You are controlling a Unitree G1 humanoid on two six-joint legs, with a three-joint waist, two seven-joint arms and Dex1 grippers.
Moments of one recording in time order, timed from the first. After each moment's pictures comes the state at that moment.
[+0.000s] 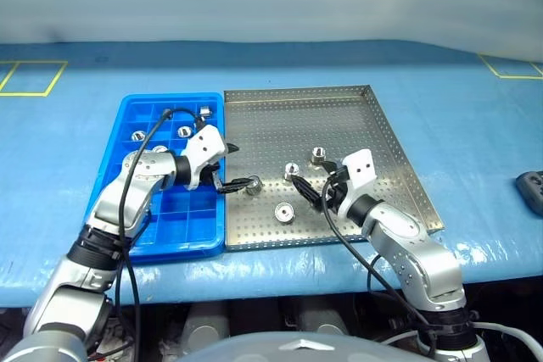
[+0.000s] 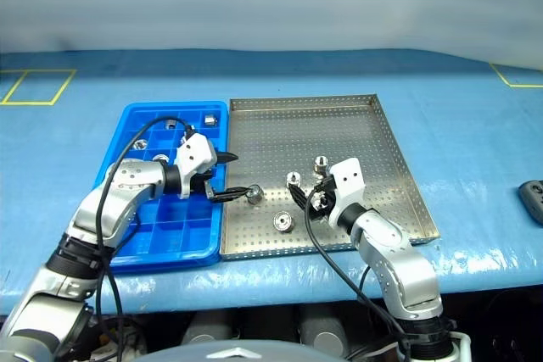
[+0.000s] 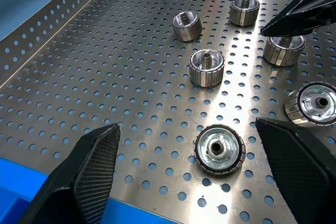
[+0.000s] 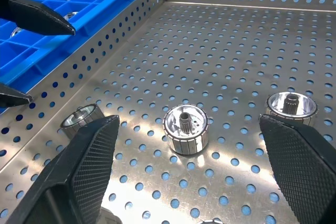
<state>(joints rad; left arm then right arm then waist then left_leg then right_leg) -0.43 0.59 -0.22 -0.08 -0.20 0.47 -0.94 -0.03 -0.28 0.06 -0.45 0.36 0.67 0.32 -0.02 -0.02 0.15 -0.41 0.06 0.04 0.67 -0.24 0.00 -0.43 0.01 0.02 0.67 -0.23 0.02</state>
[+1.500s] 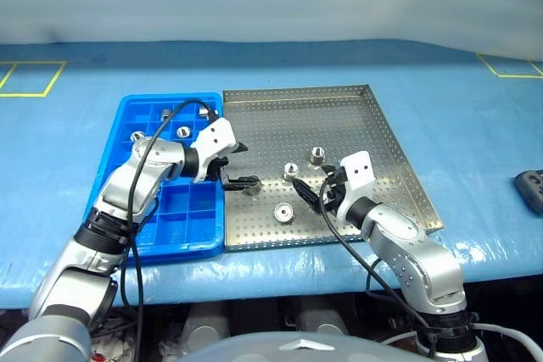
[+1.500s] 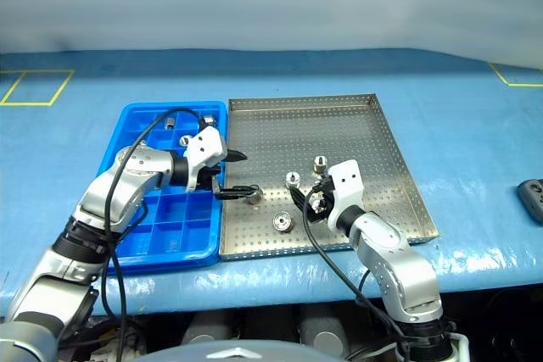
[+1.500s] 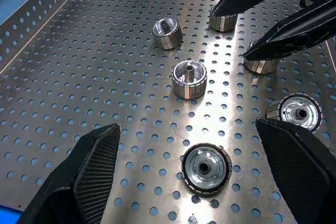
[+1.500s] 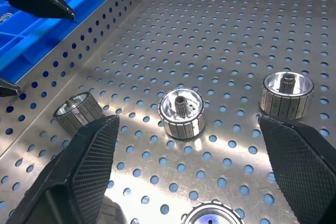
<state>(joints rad) -0.54 0.59 -0.29 -0.05 -0.19 0.56 -1.02 -0.02 -0.28 0.06 -0.49 0.37 0.76 0.28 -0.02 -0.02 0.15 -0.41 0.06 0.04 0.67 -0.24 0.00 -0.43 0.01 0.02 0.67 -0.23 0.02</state>
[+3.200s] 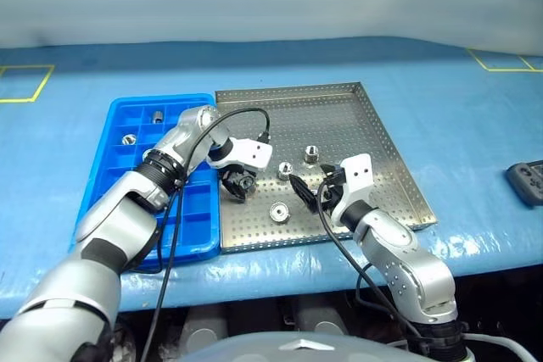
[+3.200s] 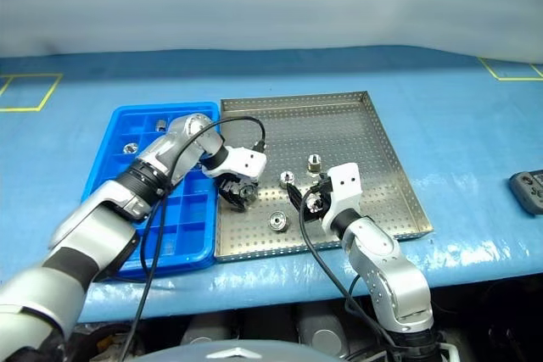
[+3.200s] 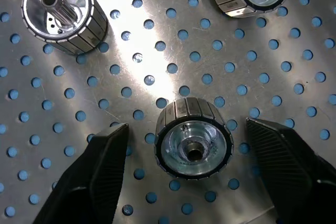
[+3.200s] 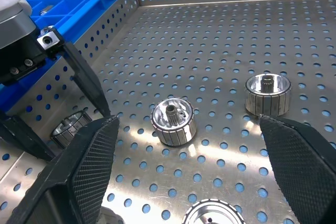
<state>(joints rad) -0.99 0.42 -0.65 0.64 0.27 0.10 -1.49 0.03 -0.20 0.08 -0.52 0.36 0.70 0.21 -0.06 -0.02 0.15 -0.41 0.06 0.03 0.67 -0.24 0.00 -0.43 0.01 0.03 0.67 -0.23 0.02</state>
